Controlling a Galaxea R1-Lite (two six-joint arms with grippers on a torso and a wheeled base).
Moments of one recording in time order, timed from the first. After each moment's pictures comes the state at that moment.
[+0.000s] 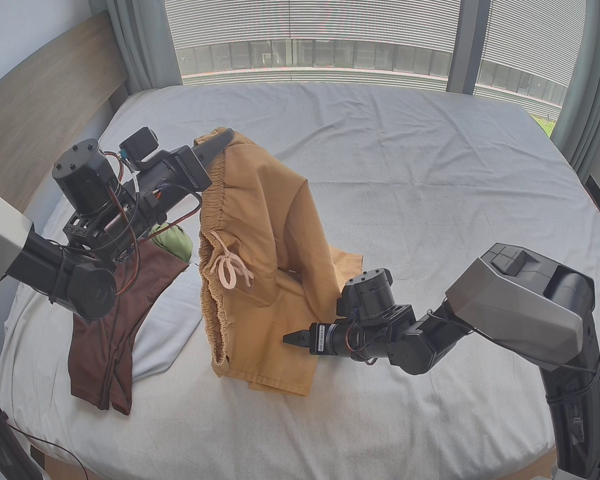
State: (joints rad) left arm -0.30 1.96 -0.99 -1.31 -0.40 -0.47; right arm 0.62 2.46 -1.25 -0.56 0.22 0.55
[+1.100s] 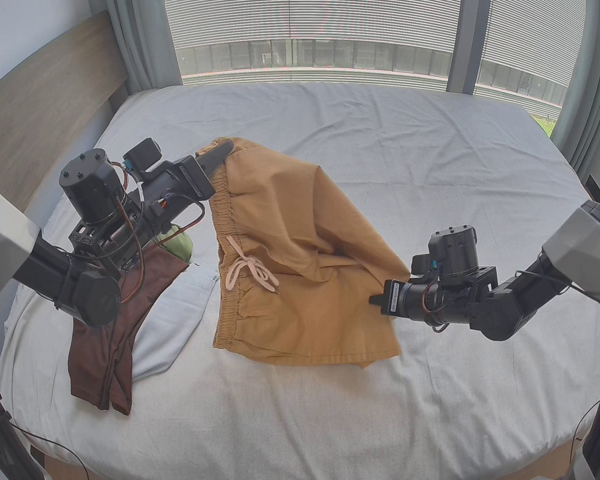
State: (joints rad) left arm -0.31 1.98 -0.96 -1.31 -0.34 -0.47; right arm 0.44 2.15 -0.98 -0.58 0.21 0.49
